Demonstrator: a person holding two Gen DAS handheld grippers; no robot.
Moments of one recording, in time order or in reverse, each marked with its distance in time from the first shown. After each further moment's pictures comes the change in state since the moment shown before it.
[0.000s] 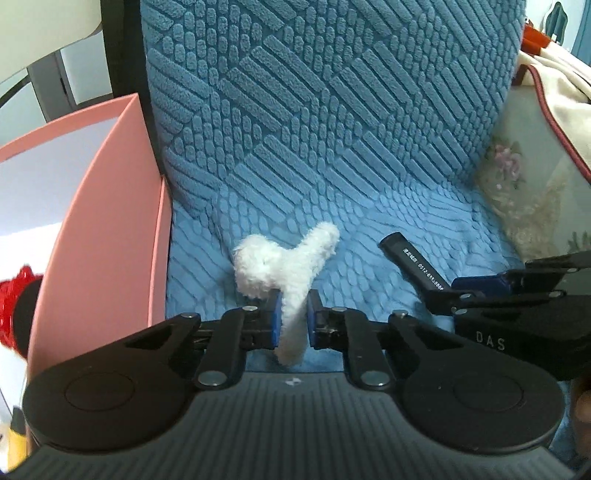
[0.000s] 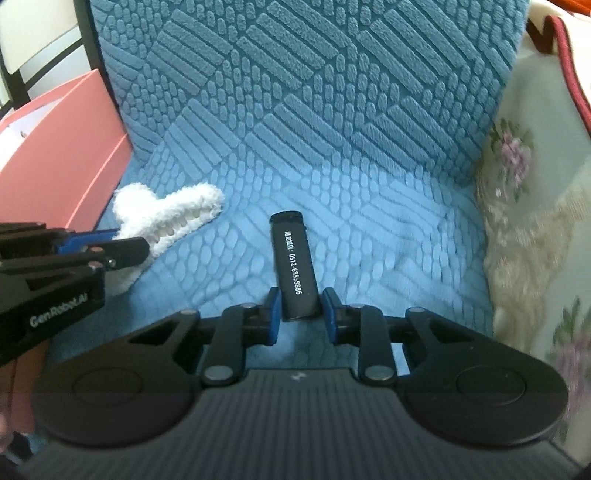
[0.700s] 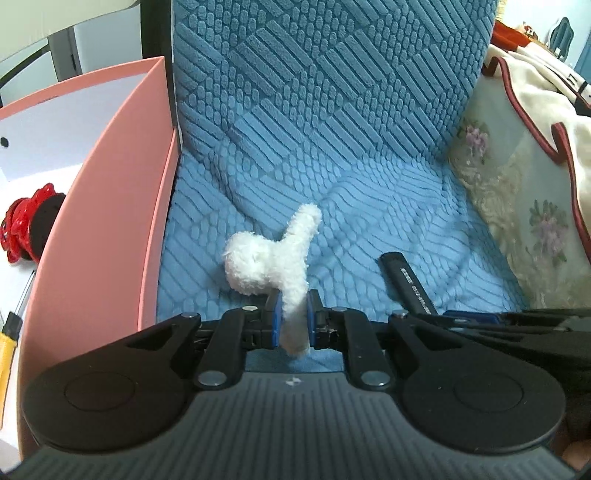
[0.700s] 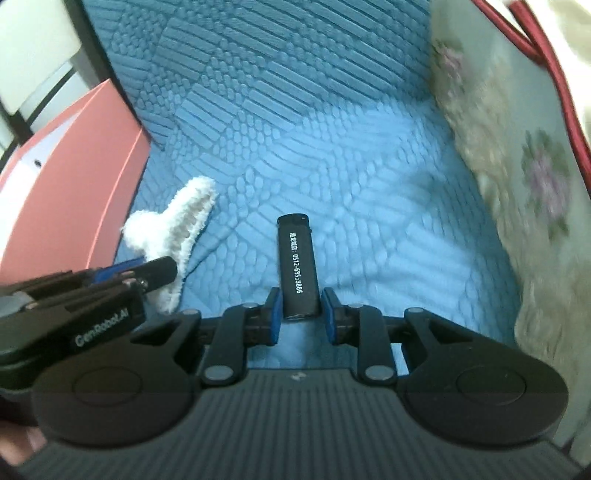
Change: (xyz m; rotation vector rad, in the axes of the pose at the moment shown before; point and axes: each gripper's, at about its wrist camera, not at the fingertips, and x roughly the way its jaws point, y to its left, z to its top) left arm -0.044 0.004 -0.043 -0.069 0.028 -0.028; right arm -0.044 0.009 -0.061 0.234 0.017 0.027
